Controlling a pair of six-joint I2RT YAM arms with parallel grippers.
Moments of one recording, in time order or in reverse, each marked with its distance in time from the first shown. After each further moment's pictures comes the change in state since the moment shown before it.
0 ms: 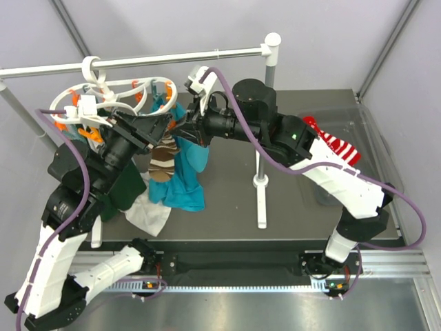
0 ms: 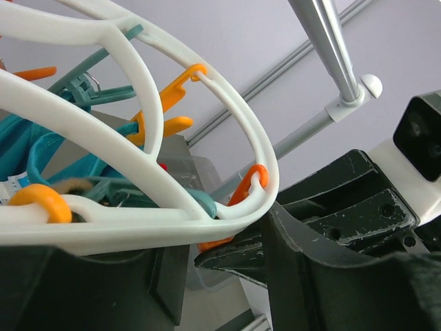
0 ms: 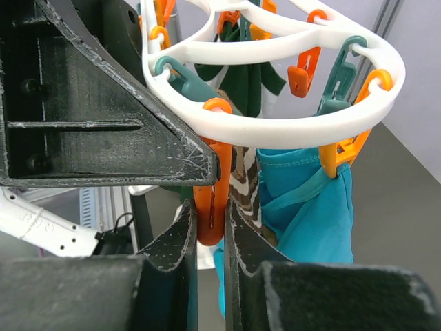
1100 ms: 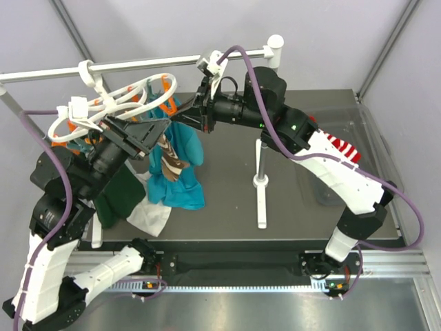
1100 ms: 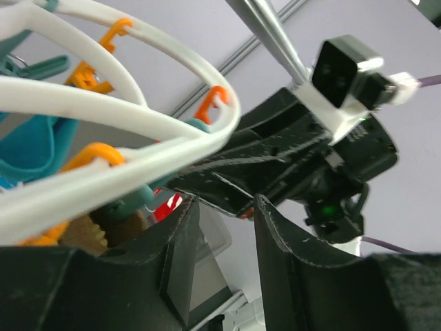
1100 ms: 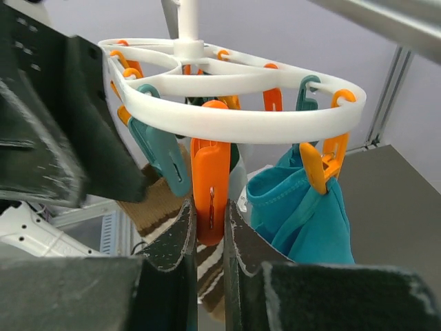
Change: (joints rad) left arm 0.001 -0.026 0.067 -0.048 0.117 -0.021; right arm -0.129 -0.006 -0.091 0.224 -0.216 0.100
